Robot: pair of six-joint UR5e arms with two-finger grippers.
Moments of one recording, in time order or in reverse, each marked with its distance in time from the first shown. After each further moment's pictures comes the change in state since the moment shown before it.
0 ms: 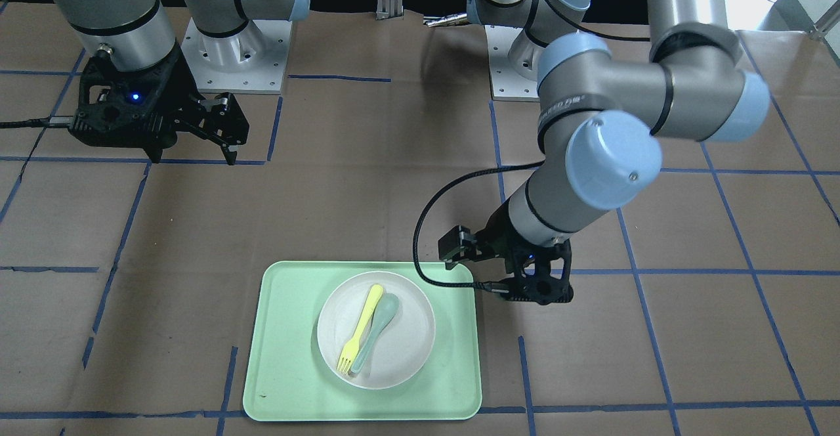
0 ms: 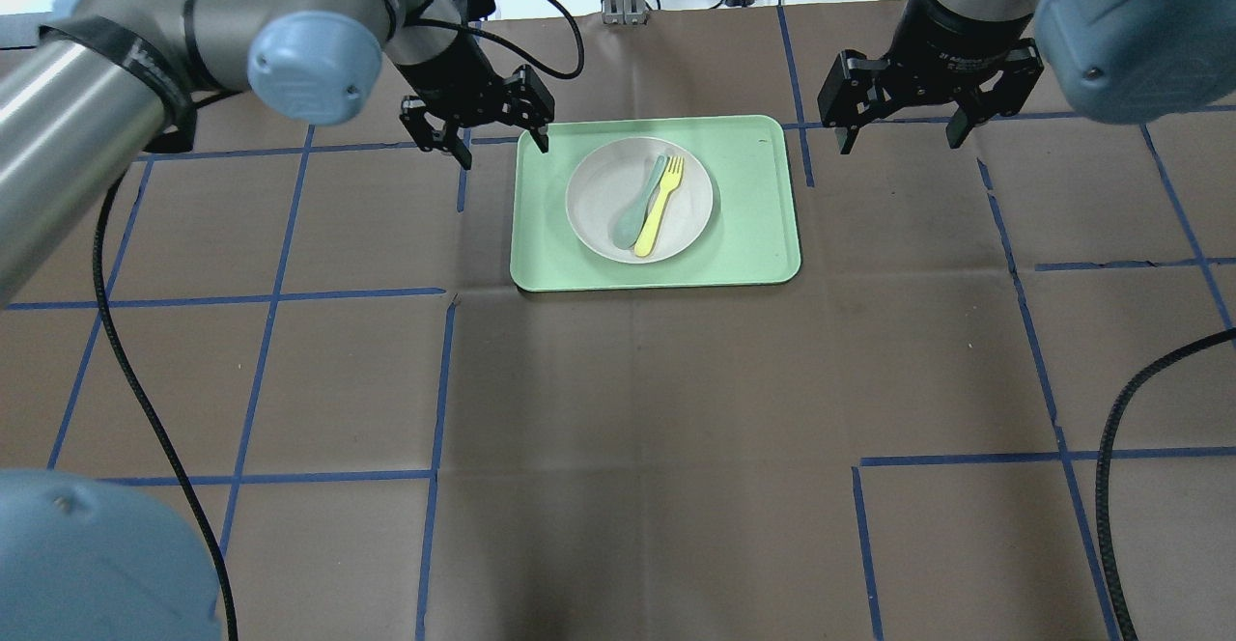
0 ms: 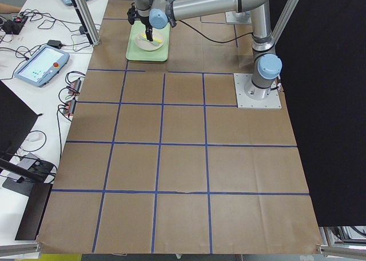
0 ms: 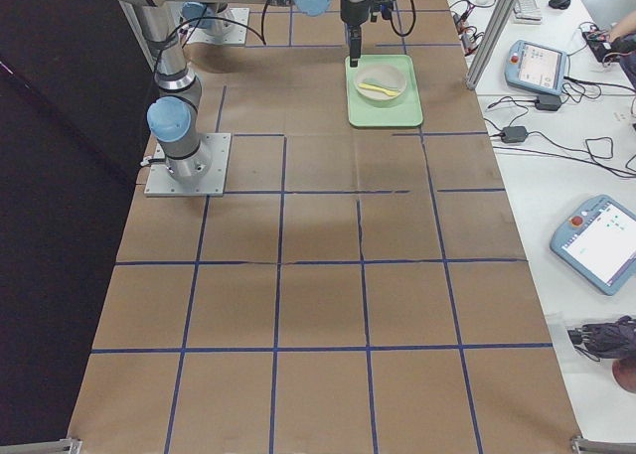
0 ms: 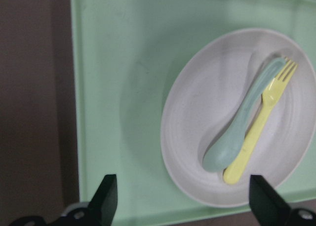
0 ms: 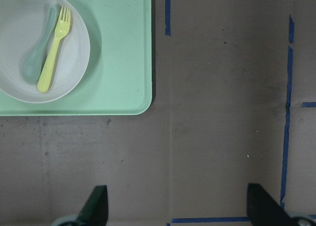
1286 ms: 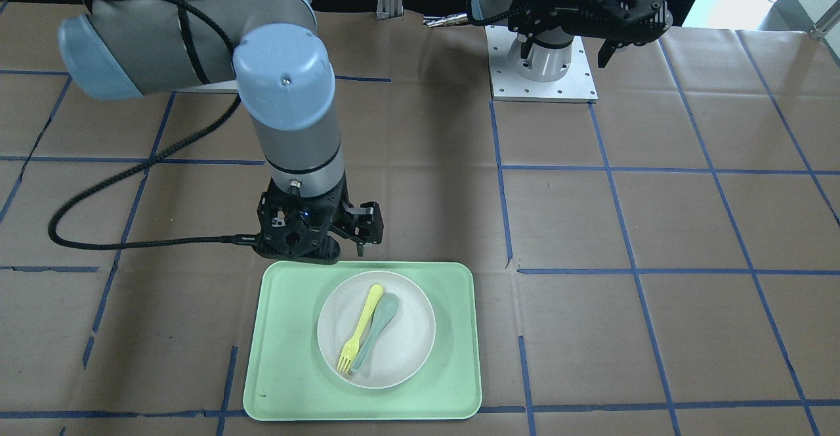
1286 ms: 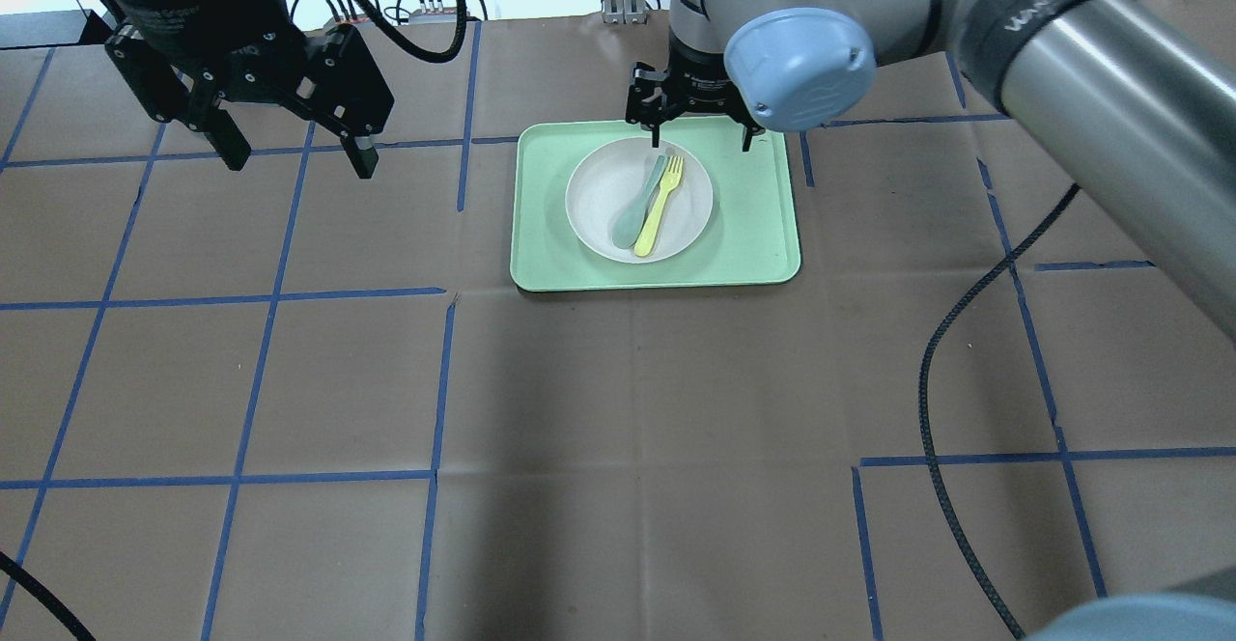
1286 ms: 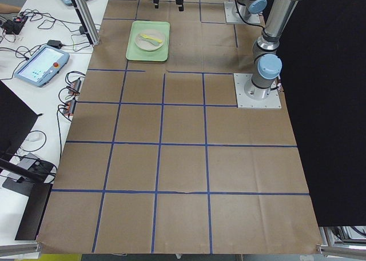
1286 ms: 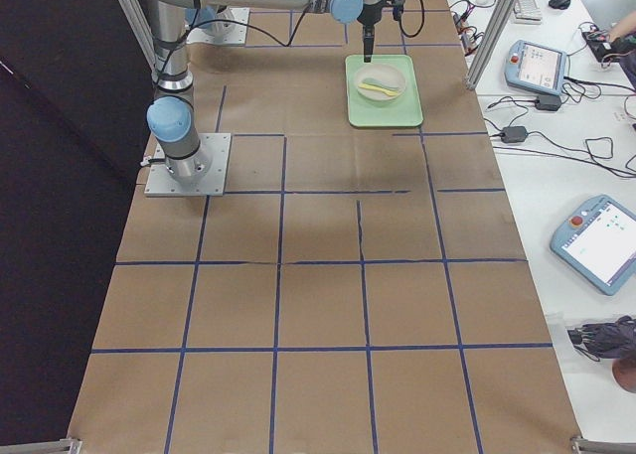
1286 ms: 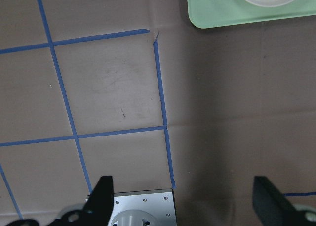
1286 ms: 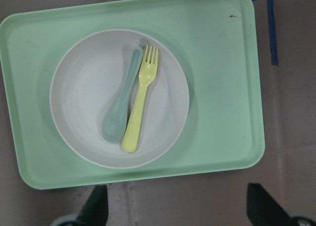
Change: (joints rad) left arm 0.000 0.326 0.141 -0.556 0.199 0.138; right arm 0.260 0.363 -0.182 -0.189 0.003 0.368
